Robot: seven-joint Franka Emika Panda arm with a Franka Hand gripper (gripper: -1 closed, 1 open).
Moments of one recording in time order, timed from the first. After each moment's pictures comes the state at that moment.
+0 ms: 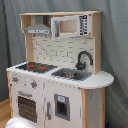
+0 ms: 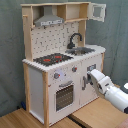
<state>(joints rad) -0.28 -1.46 1.53 -2.27 -0.37 2.33 0.53</state>
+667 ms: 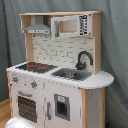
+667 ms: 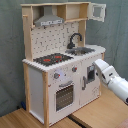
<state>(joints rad) -0.23 -1.46 1.42 -2.27 -0.37 2.22 0.38</state>
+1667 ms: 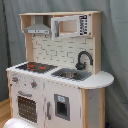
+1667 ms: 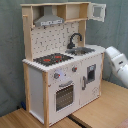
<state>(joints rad) -0.15 -1.48 1.31 -2.27 -0.40 2.00 0.22</state>
